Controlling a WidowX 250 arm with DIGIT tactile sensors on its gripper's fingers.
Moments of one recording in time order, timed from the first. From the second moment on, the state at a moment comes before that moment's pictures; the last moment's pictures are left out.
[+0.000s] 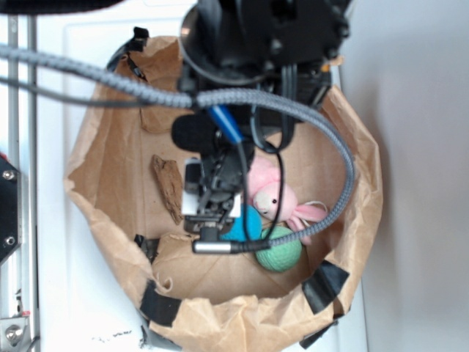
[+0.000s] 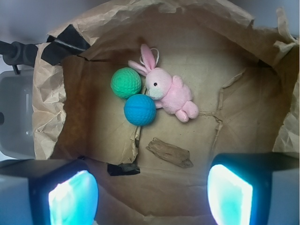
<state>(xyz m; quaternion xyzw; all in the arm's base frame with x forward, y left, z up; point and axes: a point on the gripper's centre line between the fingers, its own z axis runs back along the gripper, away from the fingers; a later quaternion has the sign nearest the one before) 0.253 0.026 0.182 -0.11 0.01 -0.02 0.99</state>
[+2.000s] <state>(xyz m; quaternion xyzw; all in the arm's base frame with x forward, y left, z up) 0.291 0.006 0.104 -0.08 -0.04 -0.09 0.99</state>
